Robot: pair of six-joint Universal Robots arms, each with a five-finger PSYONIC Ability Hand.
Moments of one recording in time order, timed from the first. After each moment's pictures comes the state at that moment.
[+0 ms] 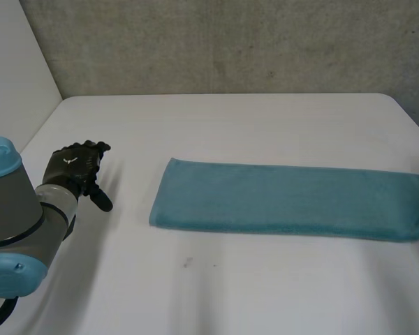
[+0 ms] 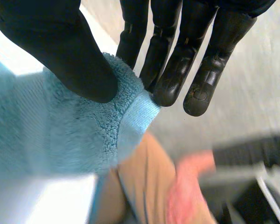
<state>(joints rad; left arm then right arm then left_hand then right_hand) 4.43 -1.90 -1.72 3.37 -1.64 3.24 1.37 -1.08 1.43 -0.22 1.56 2.45 0.20 0.21 0.22 0.21 0.05 0.96 1.18 1.19 1.19 0.98</state>
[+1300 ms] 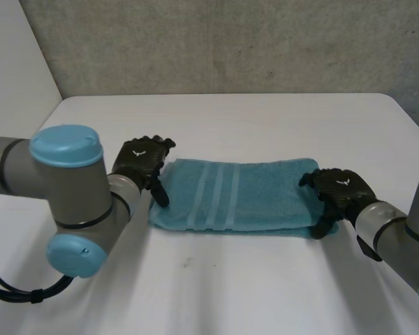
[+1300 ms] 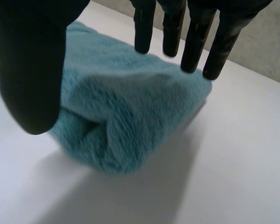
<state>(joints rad) 4.19 -2.15 -1.37 3.25 -1.64 3.24 1.78 -1.20 1.77 -0.15 1.32 2.90 0.20 0.21 0.22 0.21 0.05 0.30 0.35 0.35 0.35 0.18</state>
